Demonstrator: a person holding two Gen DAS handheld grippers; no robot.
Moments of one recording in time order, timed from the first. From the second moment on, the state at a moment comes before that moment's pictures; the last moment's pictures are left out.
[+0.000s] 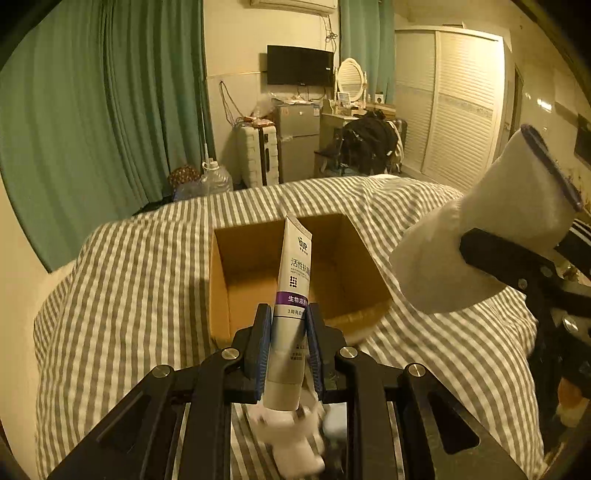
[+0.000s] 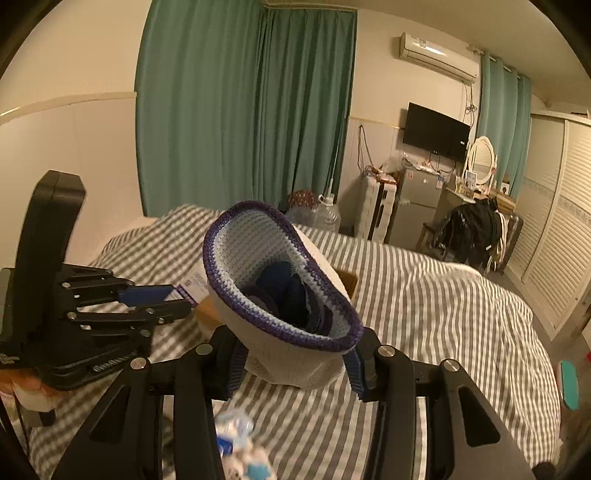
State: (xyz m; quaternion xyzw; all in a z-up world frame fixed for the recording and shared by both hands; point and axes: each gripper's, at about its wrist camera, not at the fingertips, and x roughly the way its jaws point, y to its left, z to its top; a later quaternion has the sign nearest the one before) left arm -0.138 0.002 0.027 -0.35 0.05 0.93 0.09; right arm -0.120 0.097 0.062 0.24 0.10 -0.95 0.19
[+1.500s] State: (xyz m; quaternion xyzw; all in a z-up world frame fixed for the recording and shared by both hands) left arm -0.204 -0.037 -0.003 -0.39 -0.01 0.92 0.05; right arm -0.257 0.105 0.045 0.29 0.02 -0.94 0.20
